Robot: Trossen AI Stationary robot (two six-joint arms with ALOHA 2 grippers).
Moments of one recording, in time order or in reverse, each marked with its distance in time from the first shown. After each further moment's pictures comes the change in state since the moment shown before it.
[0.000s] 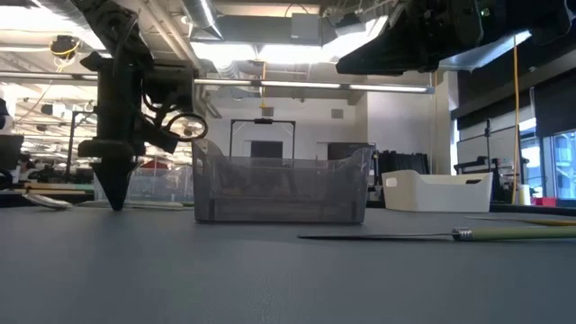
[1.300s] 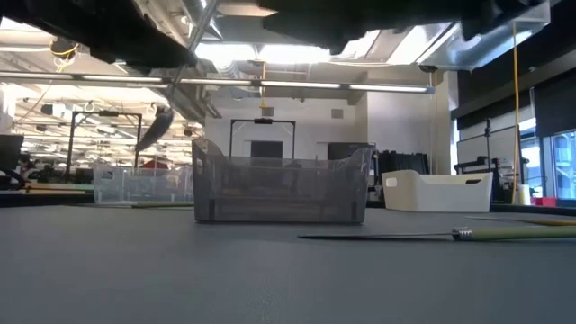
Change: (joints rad) left arm -0.755 -0.291 -0.217 1.090 -0.473 0.080; right arm -0.040 0.278 0.243 0.258 -0.141 -0.004
